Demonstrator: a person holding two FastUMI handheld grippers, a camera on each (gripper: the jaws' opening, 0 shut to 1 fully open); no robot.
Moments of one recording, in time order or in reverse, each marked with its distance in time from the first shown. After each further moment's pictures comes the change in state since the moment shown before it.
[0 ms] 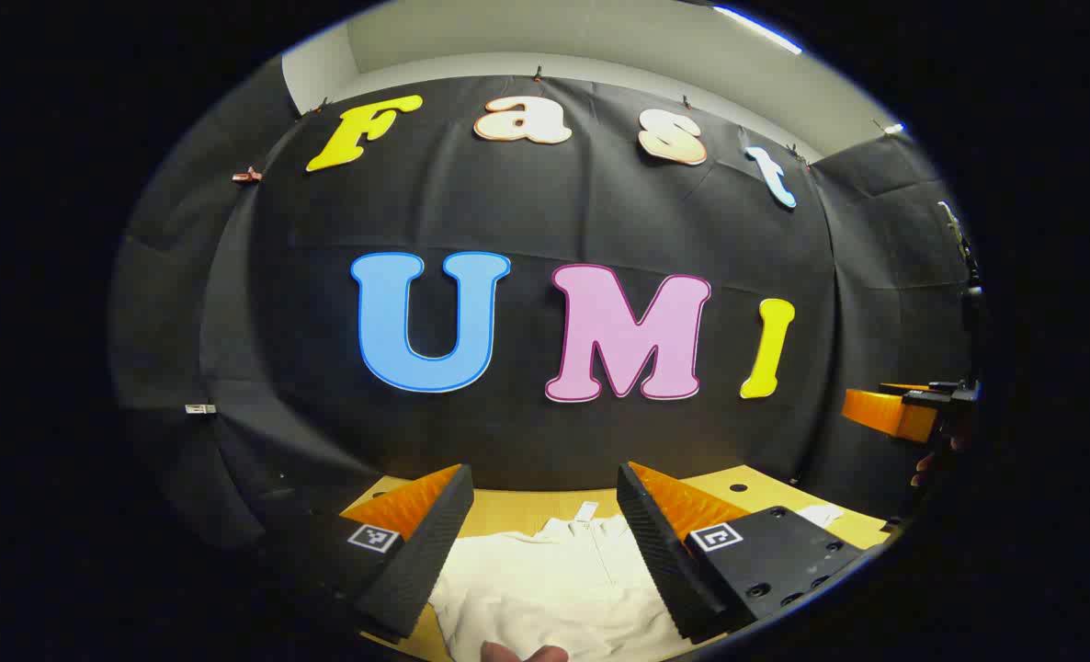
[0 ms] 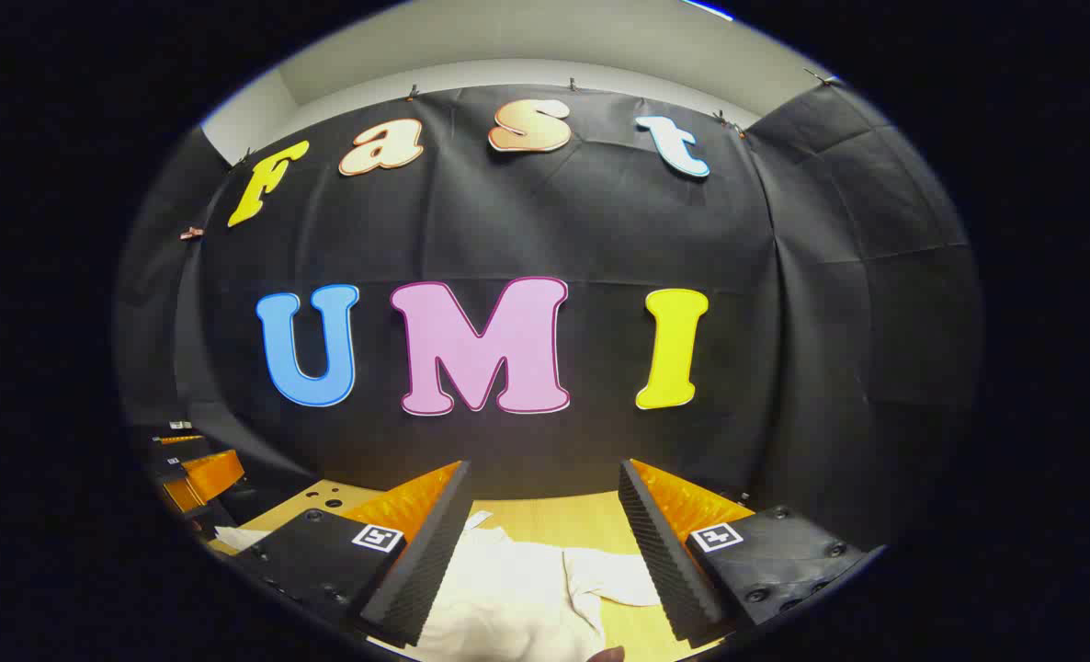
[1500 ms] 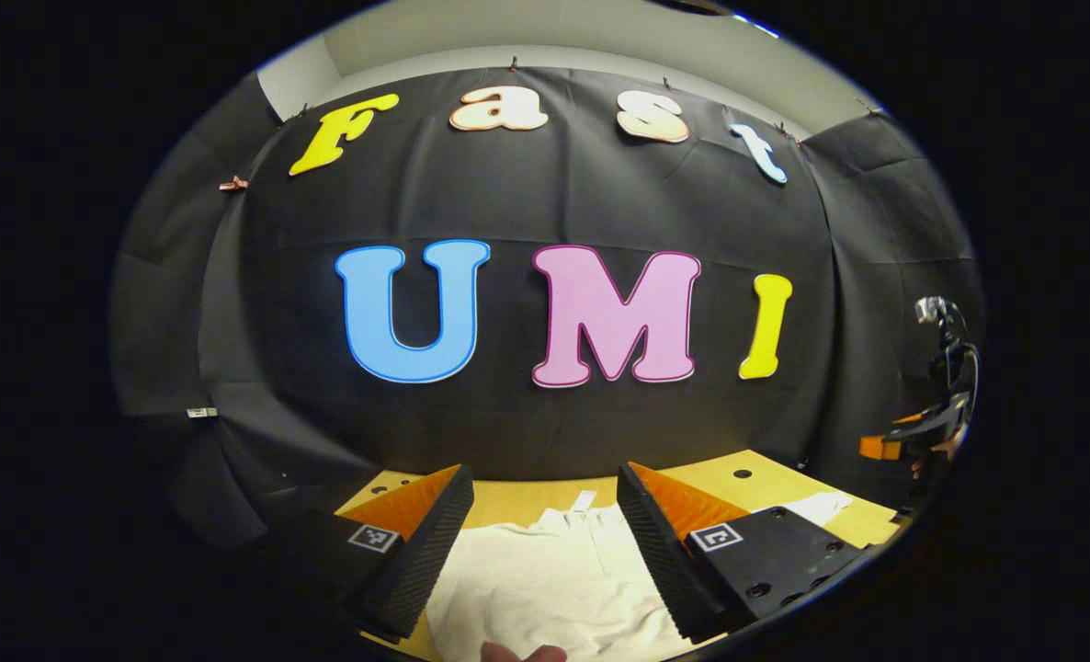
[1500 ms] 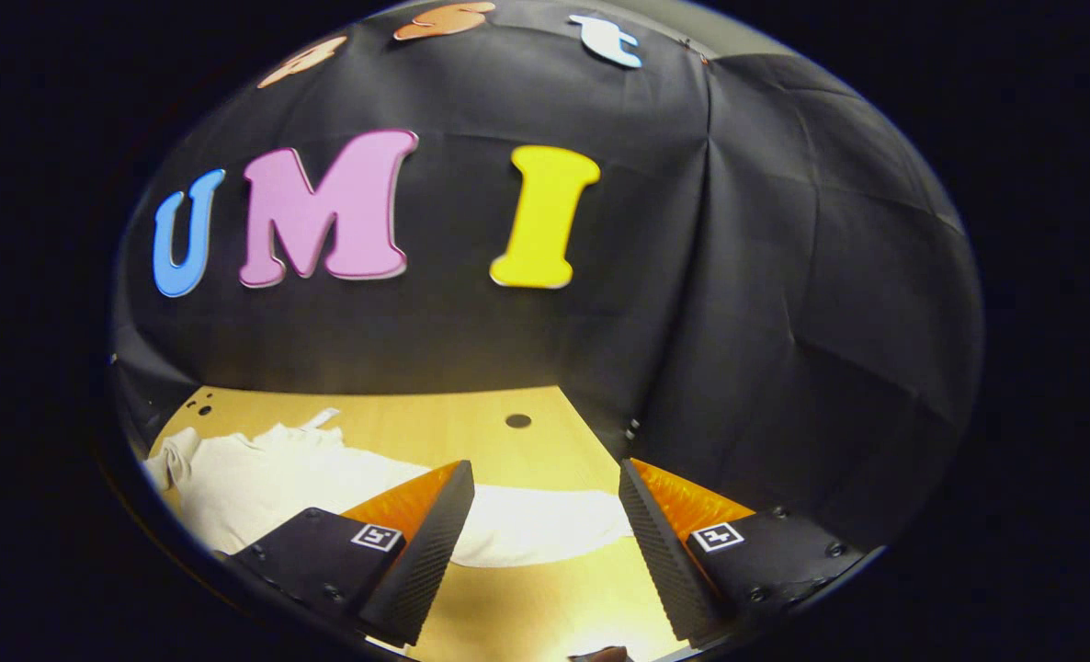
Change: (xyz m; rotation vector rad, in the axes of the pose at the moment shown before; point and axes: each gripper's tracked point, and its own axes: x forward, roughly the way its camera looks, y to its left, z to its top) left arm 0.012 -0.048 -0.022 0.034 0.055 0.018; right arm 0.060 -0.251 -0.162 -0.097 0.414 -0.265
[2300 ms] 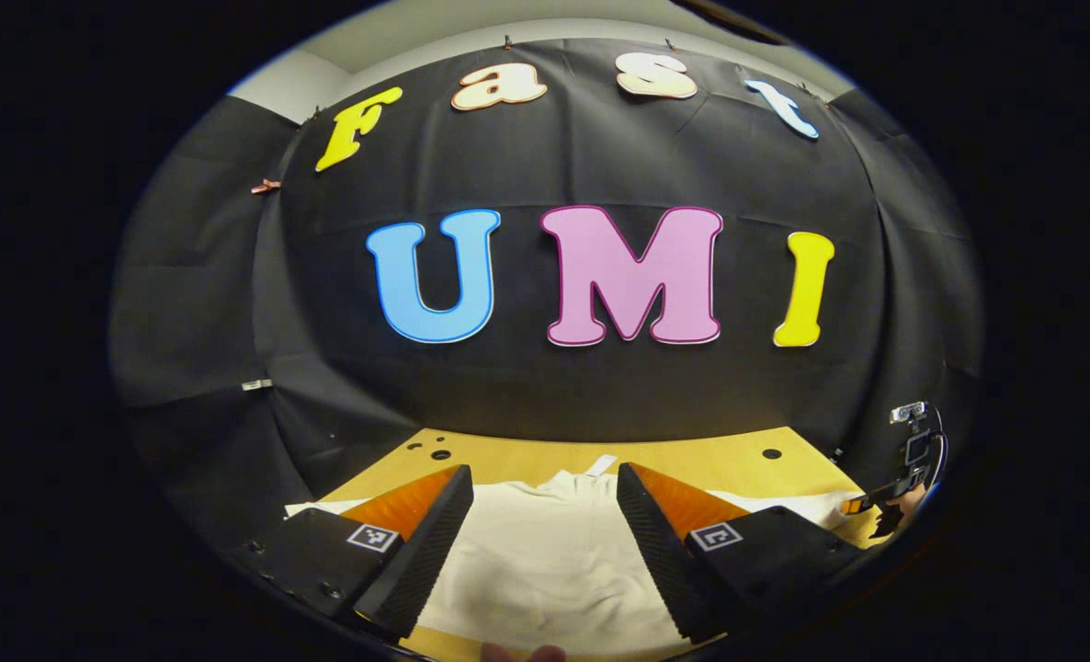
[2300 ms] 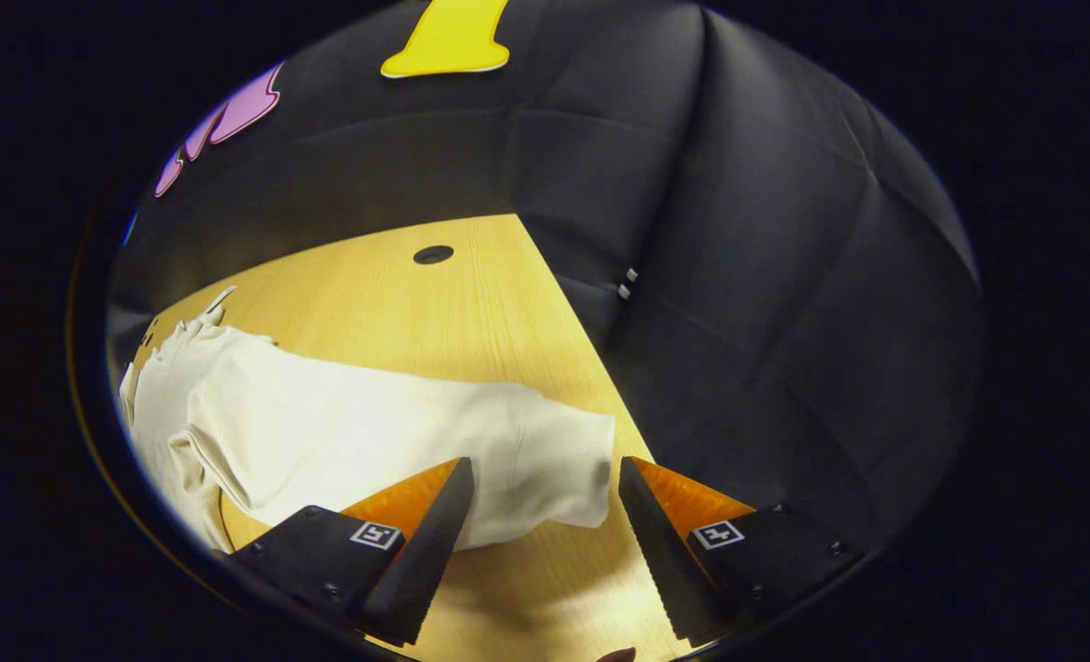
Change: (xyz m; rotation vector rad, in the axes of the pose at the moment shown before) left arm -0.022 -0.062 -0.017 0.028 0.129 0.266; right arm 0.174 -0.080 -0.187 -0.031 0.430 0.050
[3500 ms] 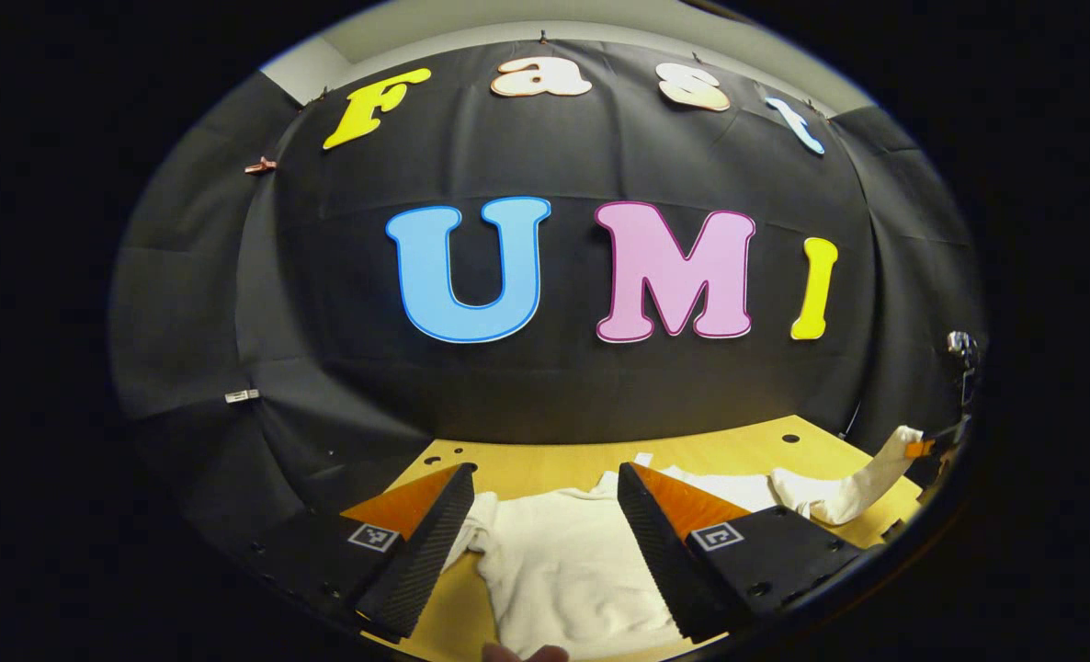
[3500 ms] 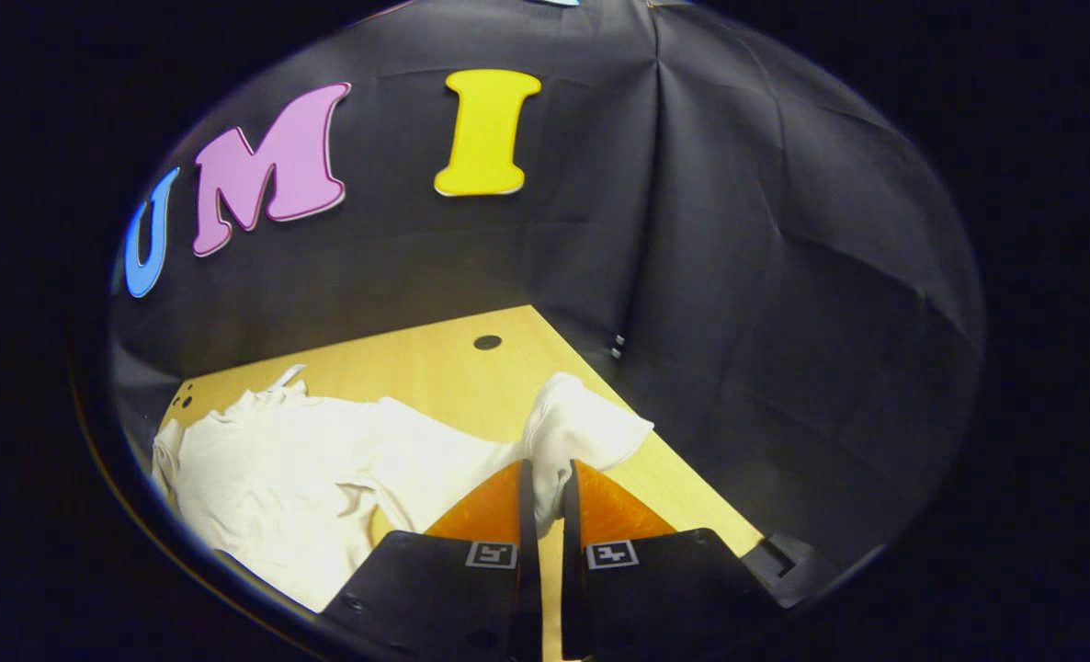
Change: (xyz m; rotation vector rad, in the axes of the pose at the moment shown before) left arm 0.061 0.160 -0.022 0.005 -0.032 -0.162; right arm -0.213 0.102 0.037 0.139 -0.319 -0.054
